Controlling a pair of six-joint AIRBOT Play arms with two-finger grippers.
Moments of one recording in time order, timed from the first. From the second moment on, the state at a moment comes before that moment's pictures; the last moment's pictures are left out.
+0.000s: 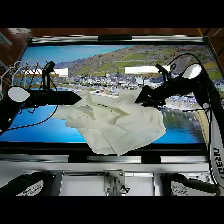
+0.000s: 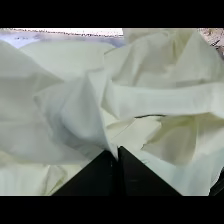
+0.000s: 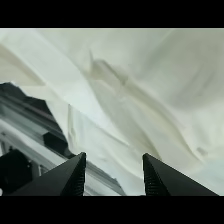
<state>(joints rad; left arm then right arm) -0.17 -1.14 1.01 0.79 -0.87 -1.17 0.06 -1.41 1.35 -0.89 1.43 1.52</state>
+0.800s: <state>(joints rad) -0.17 -1.16 1.05 0.74 -0.82 -1.12 0.48 -1.41 1.34 -1.31 1.48 1.48</state>
